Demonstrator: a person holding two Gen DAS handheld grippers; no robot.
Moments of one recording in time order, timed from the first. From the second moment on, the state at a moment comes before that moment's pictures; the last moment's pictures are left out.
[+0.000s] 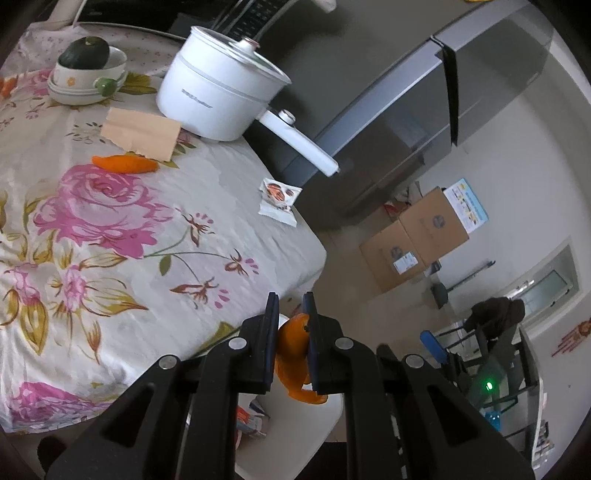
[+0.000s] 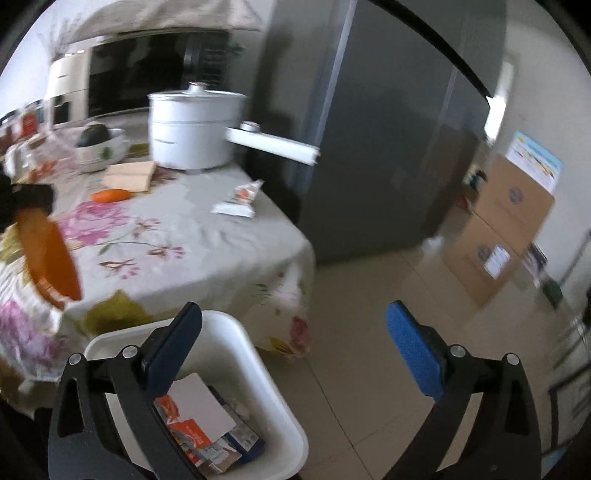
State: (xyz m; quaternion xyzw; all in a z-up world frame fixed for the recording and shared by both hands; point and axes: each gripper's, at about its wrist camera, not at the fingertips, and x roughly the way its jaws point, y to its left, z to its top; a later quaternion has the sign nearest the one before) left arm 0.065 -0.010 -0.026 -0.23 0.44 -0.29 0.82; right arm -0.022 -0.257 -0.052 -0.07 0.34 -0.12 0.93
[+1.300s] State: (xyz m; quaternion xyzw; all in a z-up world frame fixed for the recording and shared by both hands) left arm 0.073 -0.056 -0.067 -0.12 0.52 -0.27 0.80; right arm 0.027 -0.257 -0.055 0.00 0.40 -0.10 0.91
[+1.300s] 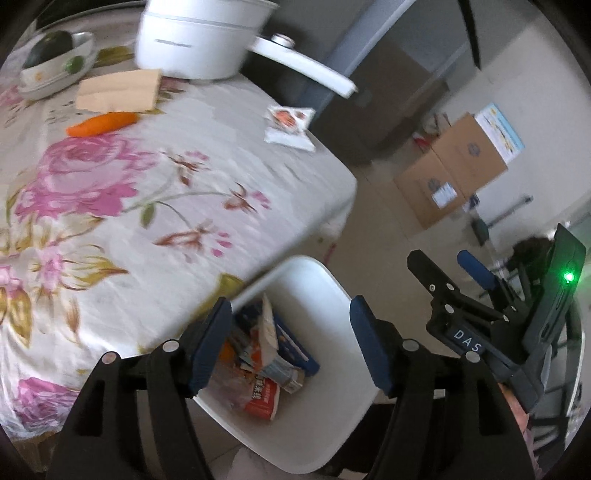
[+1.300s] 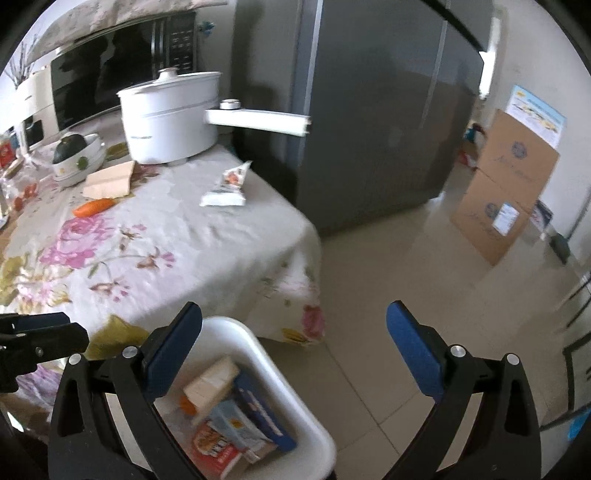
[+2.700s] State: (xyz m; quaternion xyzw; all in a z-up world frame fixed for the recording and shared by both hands) left arm 0.148 0.037 -0.100 -0.23 0.55 -0.15 0.79; right arm 0.248 -0.267 -0.119 0.15 0.45 -0.03 0.88
